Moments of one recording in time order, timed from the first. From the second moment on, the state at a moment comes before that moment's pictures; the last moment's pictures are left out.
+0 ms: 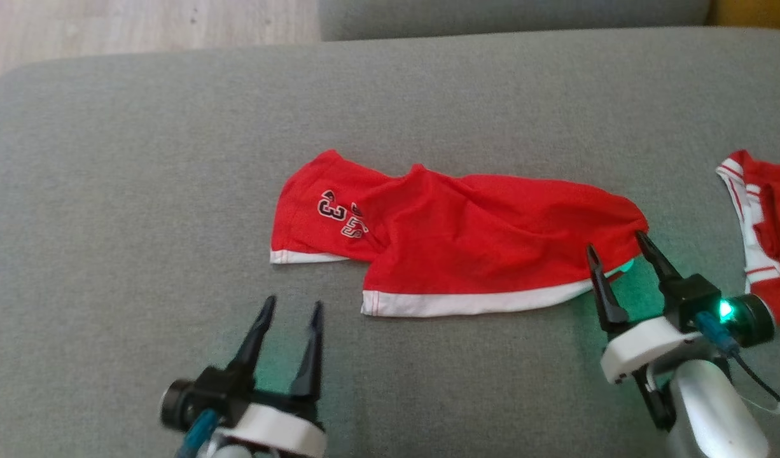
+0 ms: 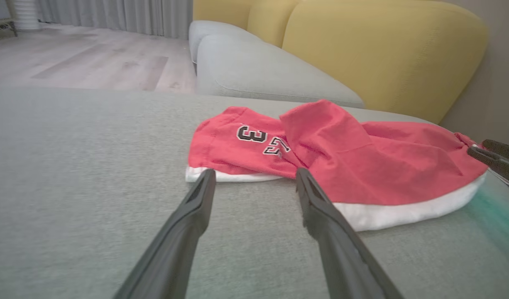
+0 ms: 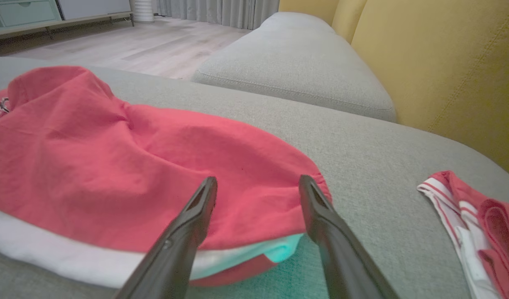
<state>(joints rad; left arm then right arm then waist) -0.03 0.05 -0.32 0.30 -0.24 -0.05 -0.25 -0.22 -0.13 0.06 0.52 -0.07 0.13 -0.25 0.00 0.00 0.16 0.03</state>
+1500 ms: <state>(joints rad) -0.14 0.05 -0.26 0.48 -0.33 -0.08 -0.26 -0.17 -0.22 0.34 0.56 0.22 0.13 -0.25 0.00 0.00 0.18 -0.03</state>
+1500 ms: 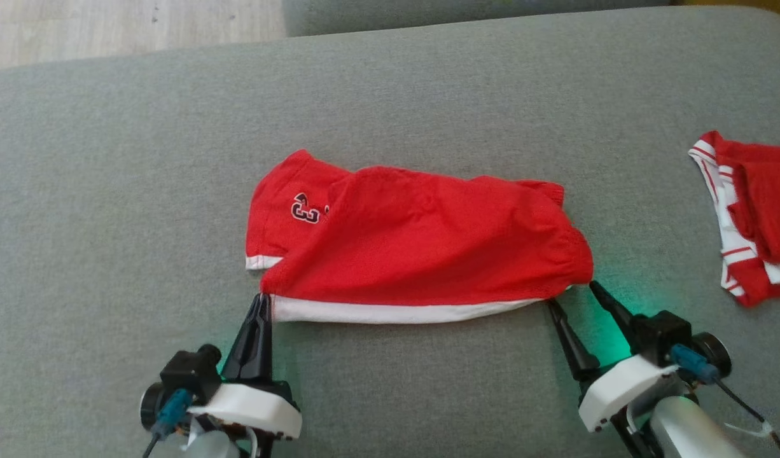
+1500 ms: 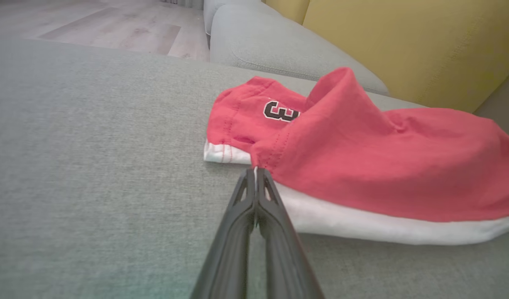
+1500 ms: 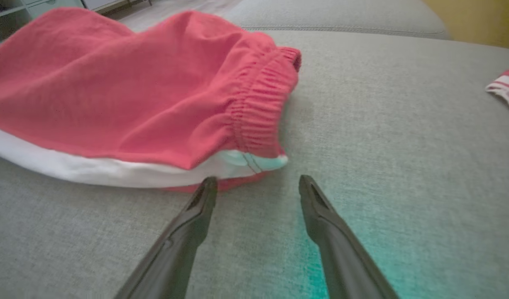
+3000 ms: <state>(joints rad) -0.54 0.27 -0.19 0.15 -0.27 -0.13 -0.09 -0.58 -0.40 0.57 0.06 0.82 0.13 -0.07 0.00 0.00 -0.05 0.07</state>
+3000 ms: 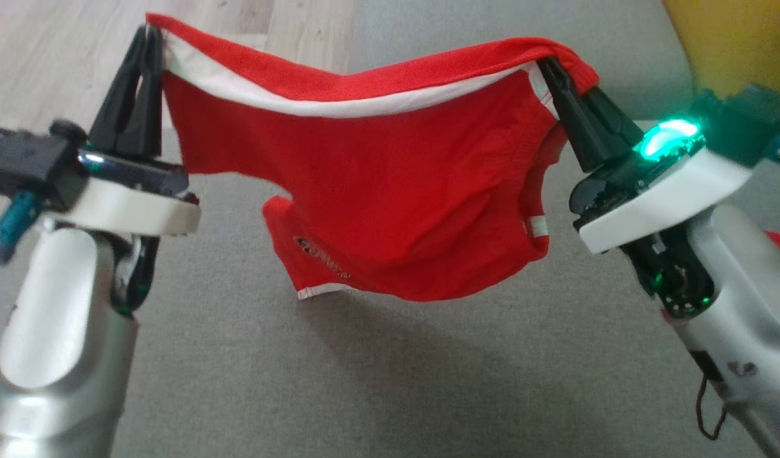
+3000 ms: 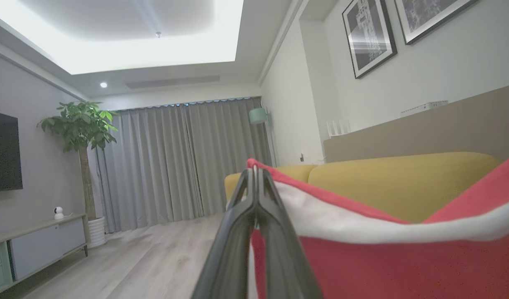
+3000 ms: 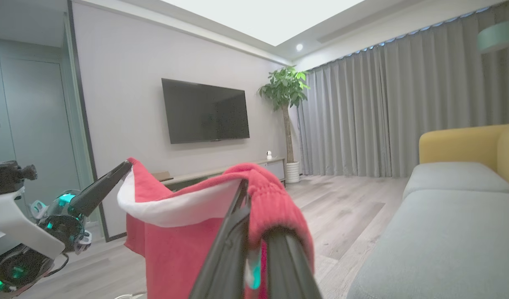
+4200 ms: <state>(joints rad) -0.45 0.05 -0.13 0.53 -0.28 -0.04 -0.26 -0.82 -0.49 0.96 0.46 0.74 0.13 -0.25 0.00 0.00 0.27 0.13</state>
